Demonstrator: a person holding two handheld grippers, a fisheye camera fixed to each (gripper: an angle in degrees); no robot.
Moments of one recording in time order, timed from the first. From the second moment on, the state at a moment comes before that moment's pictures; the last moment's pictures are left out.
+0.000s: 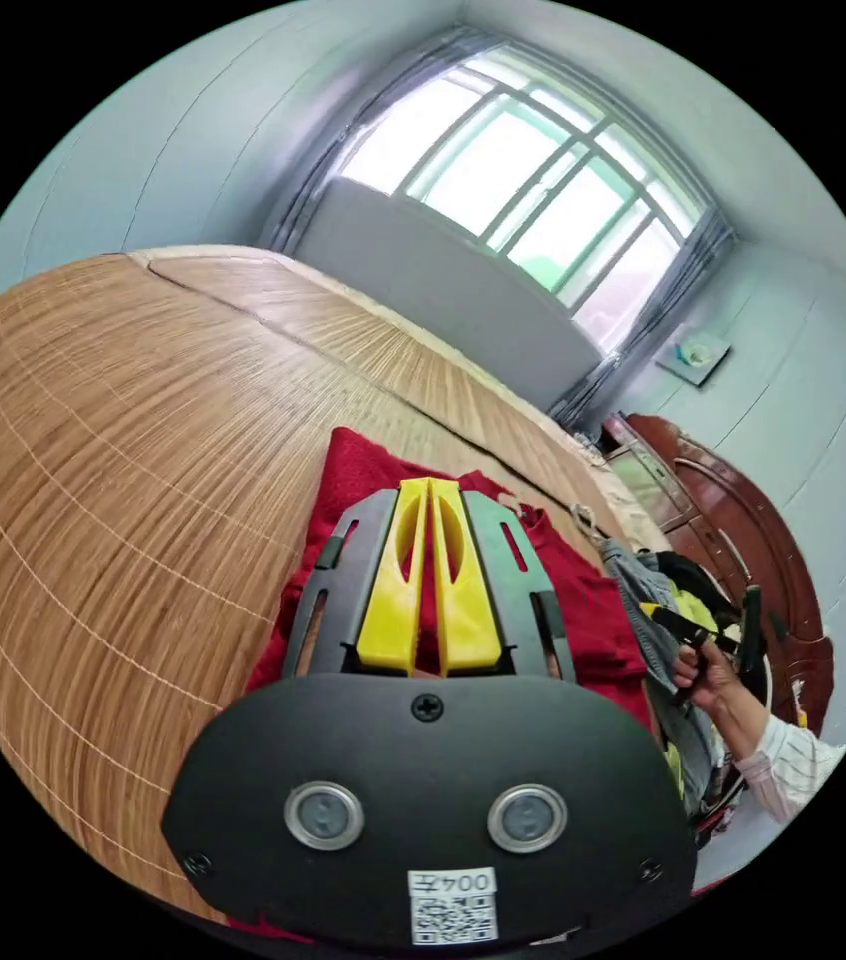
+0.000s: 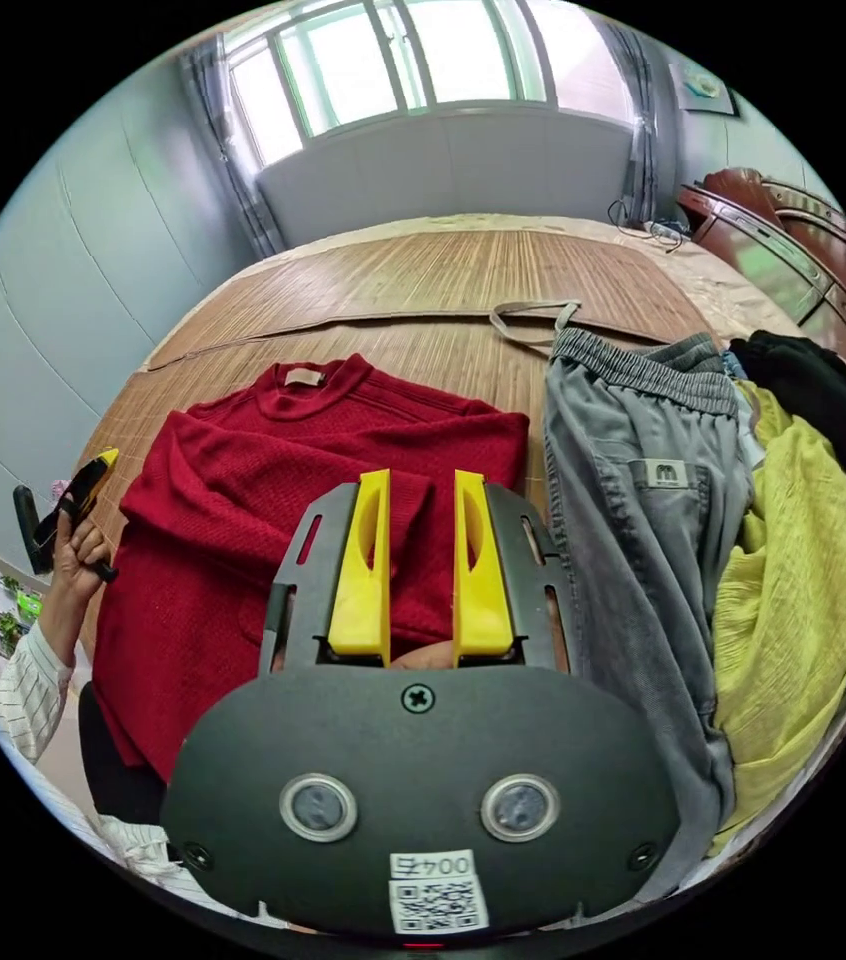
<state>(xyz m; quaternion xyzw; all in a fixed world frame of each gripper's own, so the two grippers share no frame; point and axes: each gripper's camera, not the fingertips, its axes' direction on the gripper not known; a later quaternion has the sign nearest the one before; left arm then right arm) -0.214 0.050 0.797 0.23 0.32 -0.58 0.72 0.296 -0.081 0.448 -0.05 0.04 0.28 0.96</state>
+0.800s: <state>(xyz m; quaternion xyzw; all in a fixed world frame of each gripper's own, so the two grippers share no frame) -0.206 0.044 0.834 0.22 0.37 -0.61 0.66 0.297 0.029 0.521 -0.03 -0.07 0.37 0.93</state>
